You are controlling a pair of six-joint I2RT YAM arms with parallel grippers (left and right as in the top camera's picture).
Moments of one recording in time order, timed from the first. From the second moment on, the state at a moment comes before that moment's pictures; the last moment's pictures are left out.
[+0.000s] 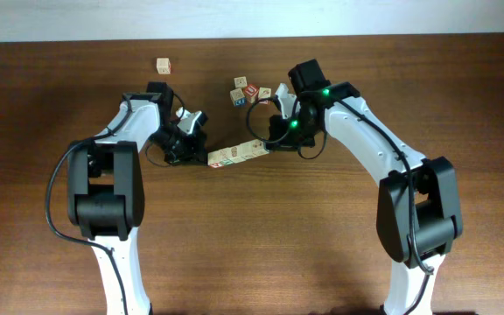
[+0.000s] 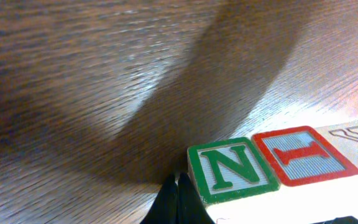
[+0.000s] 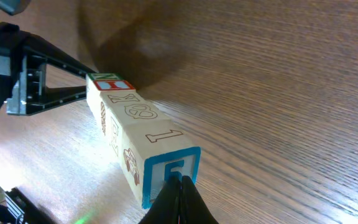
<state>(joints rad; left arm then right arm) -0.07 2.27 1.61 -0.99 0.60 0.08 0.36 2.07 1.64 -0.86 -0.51 0.26</state>
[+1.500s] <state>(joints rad) -0.13 2.27 1.63 -1.04 0.66 0.06 0.49 2.06 1.70 -0.90 -0.61 0.28</state>
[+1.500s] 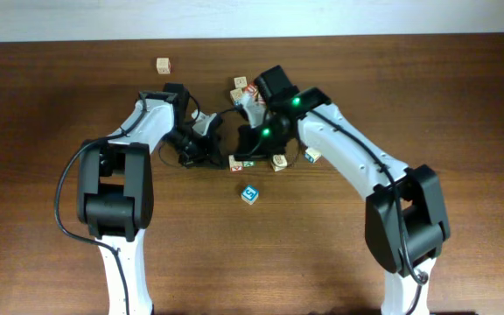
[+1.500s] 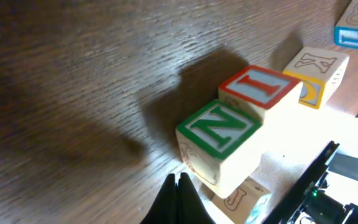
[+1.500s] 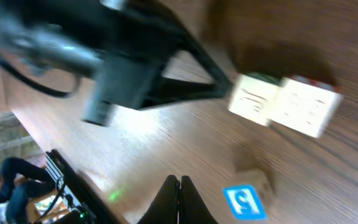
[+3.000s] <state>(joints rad) -0.13 2.22 2.71 -1.68 0.05 -0.08 0.42 1.93 1.96 -1.25 -0.18 0.25</state>
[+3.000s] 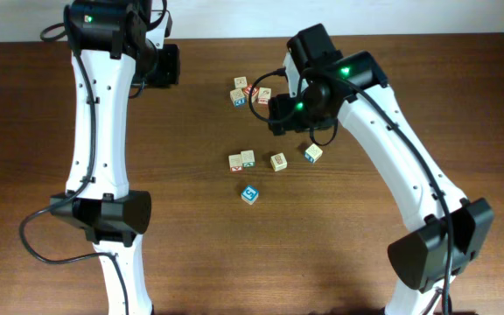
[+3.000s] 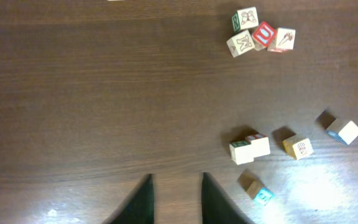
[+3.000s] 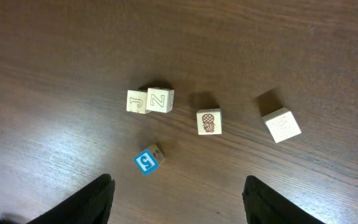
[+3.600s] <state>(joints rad) -0.13 2.22 2.59 -1.51 -0.05 -0.09 0.43 2.22 1.93 -1.17 -0.17 0.16</state>
